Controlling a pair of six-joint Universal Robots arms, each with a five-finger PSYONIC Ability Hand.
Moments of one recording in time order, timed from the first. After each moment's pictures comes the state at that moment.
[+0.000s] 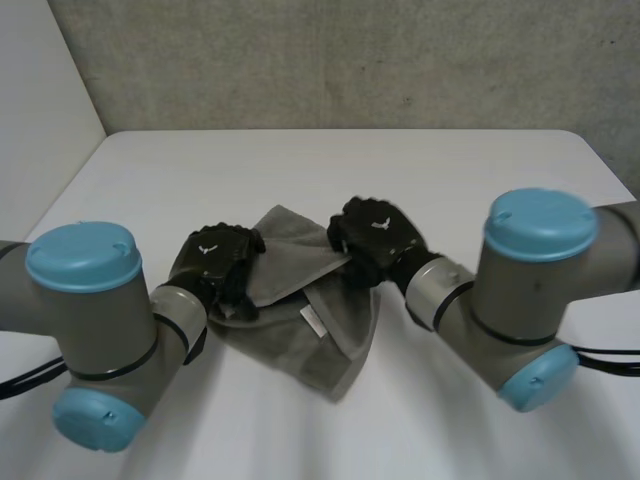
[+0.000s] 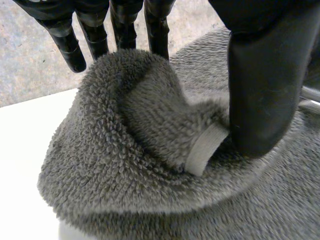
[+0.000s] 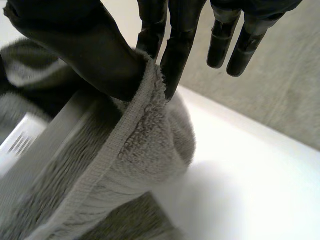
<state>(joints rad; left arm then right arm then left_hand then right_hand) 4.22 -2.02 -1.67 3.39 -1.57 3.10 2.14 -1.02 1.42 -0.20 1.30 3.05 0.42 0.42 0.23 0.24 0.25 1.32 1.31 0.23 0.25 1.16</state>
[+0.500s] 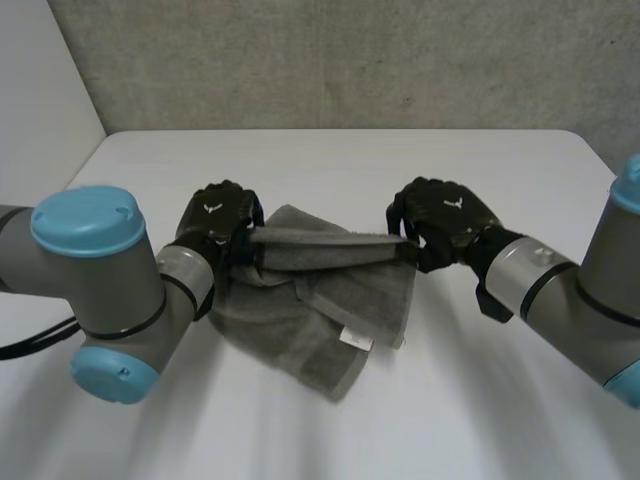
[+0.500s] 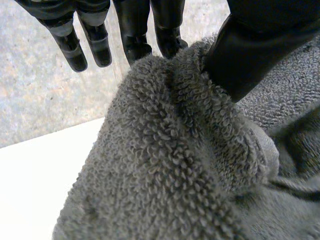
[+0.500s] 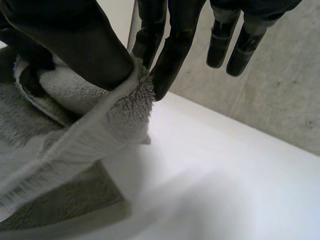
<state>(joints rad) 4.22 -2.06 -1.50 3.40 -1.56 3.10 1.93 -1.25 1.57 -0.10 1.16 3.07 1.27 1.29 0.23 0.24 1.10 1.32 1.31 0.23 0.25 1.16</state>
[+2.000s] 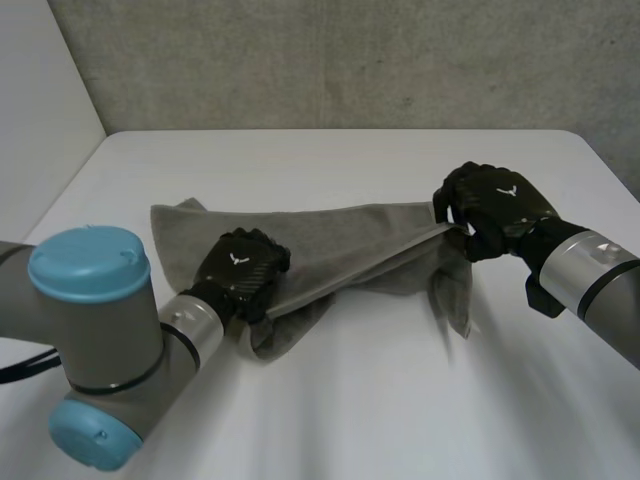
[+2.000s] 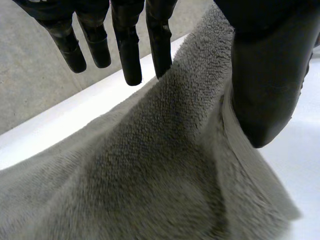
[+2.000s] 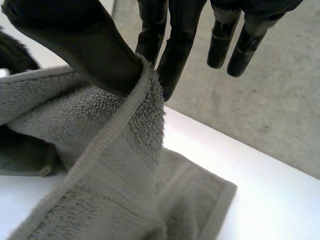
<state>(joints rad) 4.16 -1.98 -1.68 3.35 -1.49 3.33 1.79 -1.38 1.69 -0.13 1.10 3.04 0.53 0.52 0.23 0.24 0.32 1.33 1.32 0.23 0.25 1.17</state>
